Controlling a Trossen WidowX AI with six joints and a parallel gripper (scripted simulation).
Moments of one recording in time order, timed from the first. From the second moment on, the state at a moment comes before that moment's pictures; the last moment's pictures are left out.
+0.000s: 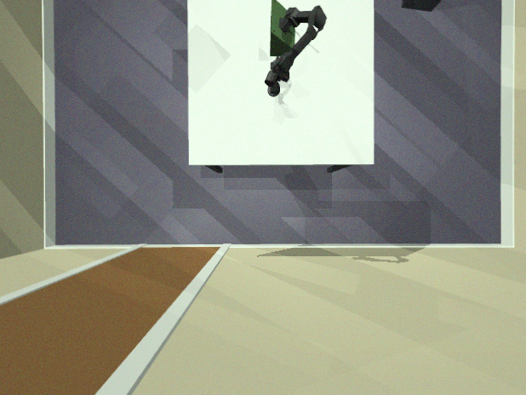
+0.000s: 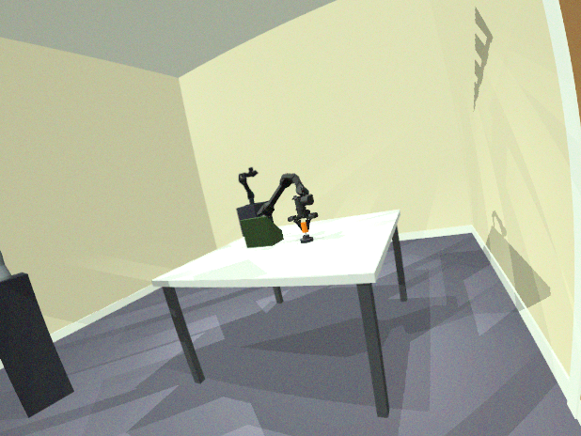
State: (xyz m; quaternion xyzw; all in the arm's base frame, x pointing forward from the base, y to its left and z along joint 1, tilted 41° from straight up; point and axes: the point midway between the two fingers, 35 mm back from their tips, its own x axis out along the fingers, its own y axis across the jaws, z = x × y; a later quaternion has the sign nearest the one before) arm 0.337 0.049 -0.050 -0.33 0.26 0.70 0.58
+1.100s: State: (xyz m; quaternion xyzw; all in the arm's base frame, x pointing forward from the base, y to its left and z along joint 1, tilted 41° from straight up) arm 0.332 0.049 -0.051 -0.33 0.25 0.70 0.58
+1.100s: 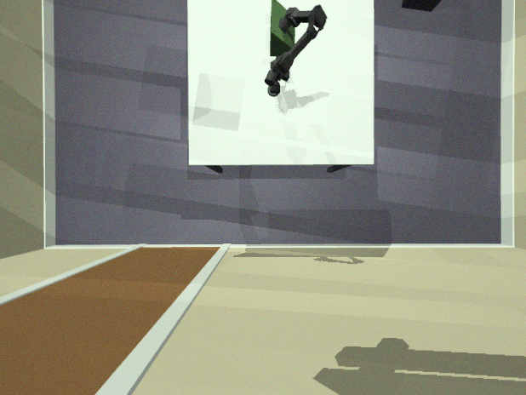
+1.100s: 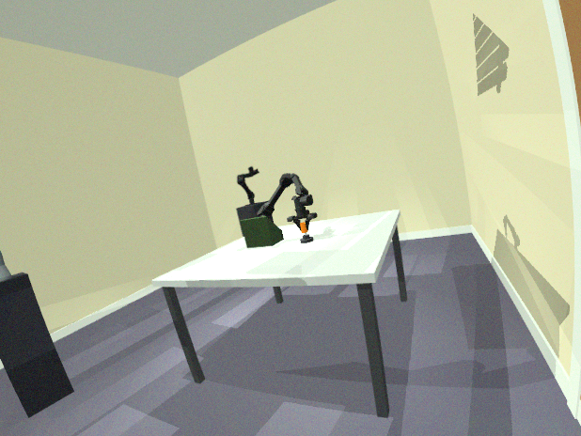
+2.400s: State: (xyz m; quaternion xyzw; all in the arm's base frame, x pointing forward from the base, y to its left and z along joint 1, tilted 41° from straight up) arm 0.338 0.048 -0.051 -0.42 0.14 0.73 0.52
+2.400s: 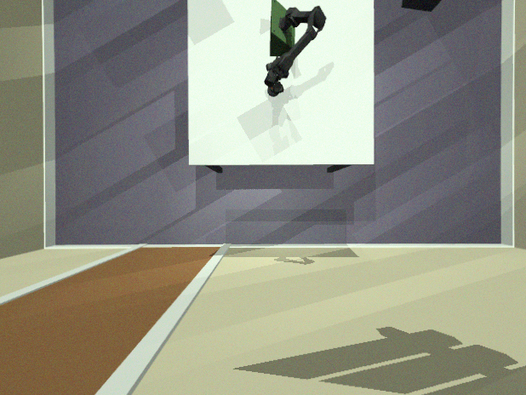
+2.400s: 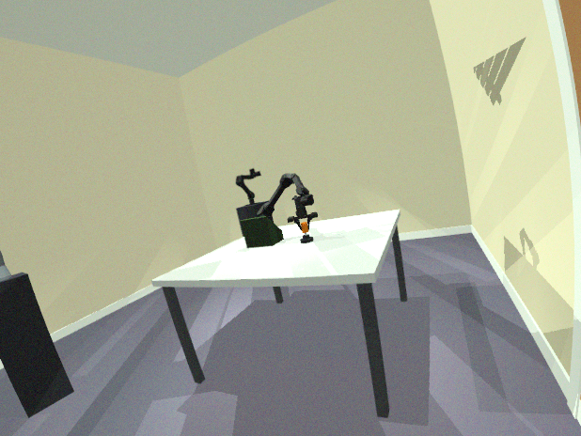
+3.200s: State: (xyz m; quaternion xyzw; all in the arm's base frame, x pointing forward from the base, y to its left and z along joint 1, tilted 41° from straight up) arm 0.332 0.048 -0.051 -0.44 0.11 0.74 0.50
